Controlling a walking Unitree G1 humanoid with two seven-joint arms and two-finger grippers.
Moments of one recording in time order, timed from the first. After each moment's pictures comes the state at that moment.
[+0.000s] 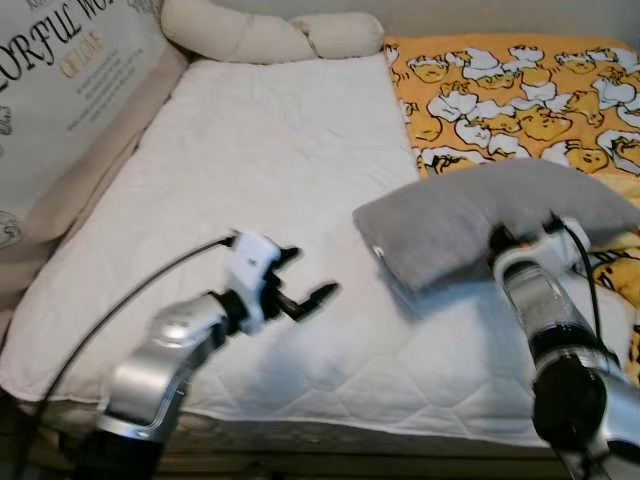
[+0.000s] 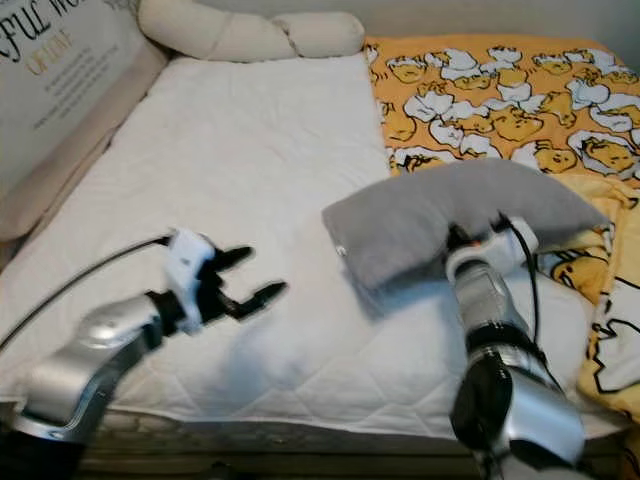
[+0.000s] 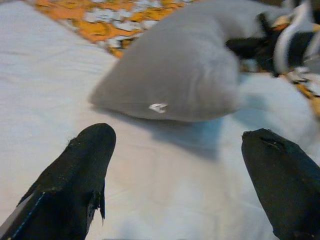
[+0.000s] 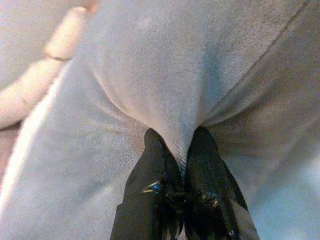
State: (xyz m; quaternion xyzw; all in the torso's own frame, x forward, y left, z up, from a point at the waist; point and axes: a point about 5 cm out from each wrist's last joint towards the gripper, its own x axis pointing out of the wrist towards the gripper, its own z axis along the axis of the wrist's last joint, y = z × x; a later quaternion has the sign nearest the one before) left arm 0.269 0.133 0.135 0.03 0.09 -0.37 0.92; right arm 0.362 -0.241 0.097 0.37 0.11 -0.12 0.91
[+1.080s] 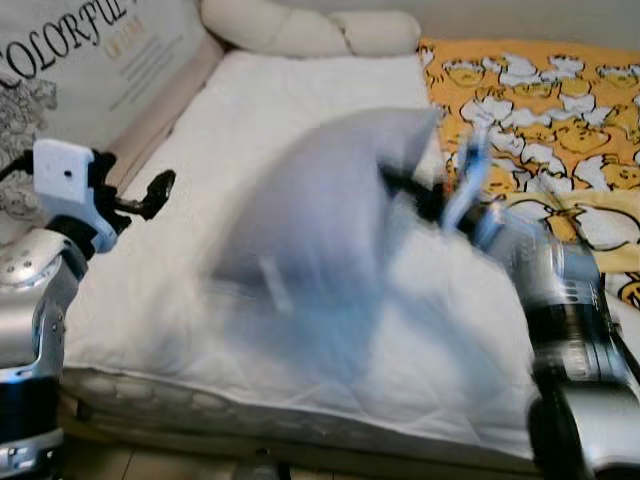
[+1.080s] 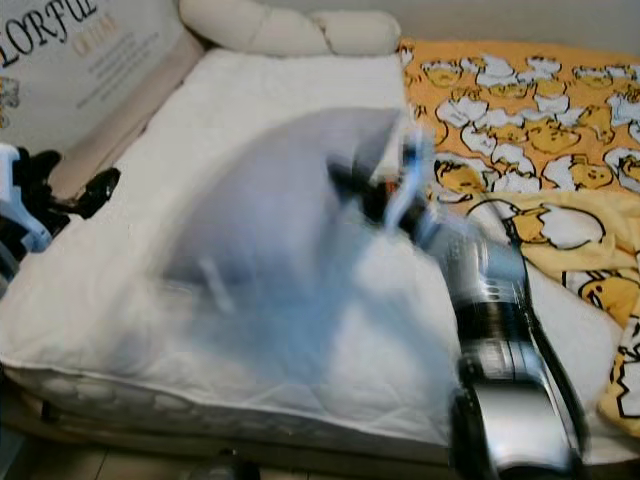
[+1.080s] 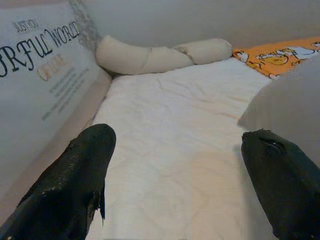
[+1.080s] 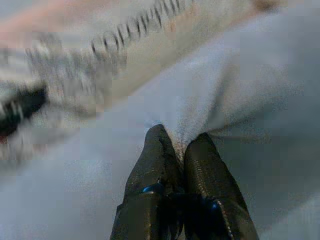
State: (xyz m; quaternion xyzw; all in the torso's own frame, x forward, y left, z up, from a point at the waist) left arm 0.299 0.269 0.205 0.08 -0.01 -0.08 0.99; right arm 0.346 -0.153 0.165 0.20 0.11 0.40 0.89
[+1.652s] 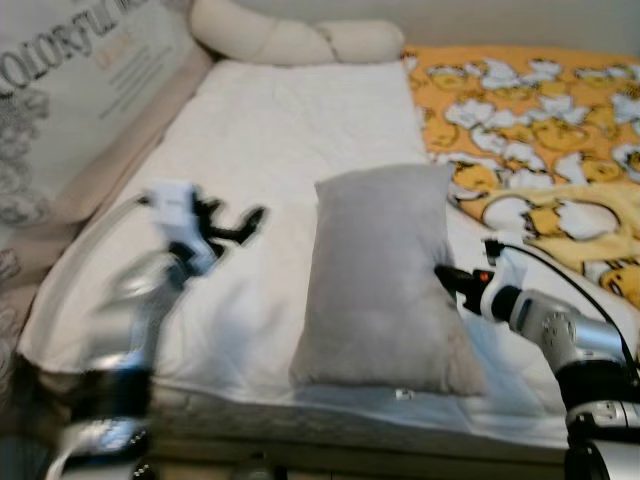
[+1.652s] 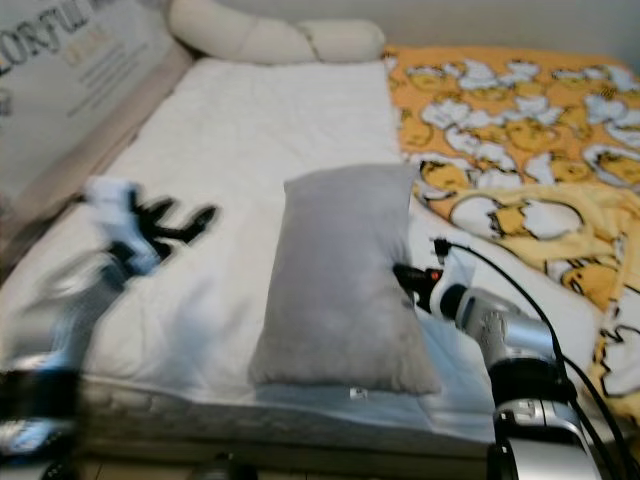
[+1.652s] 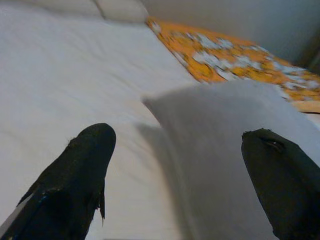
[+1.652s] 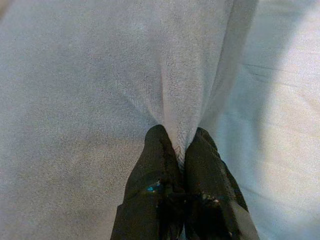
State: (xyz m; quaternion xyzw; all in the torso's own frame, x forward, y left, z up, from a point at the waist) left arm 0.331 0.172 0.135 -0.12 0.09 -0.21 0.97; right arm 0.315 -0.230 0.072 0.14 0.29 0.16 0.93
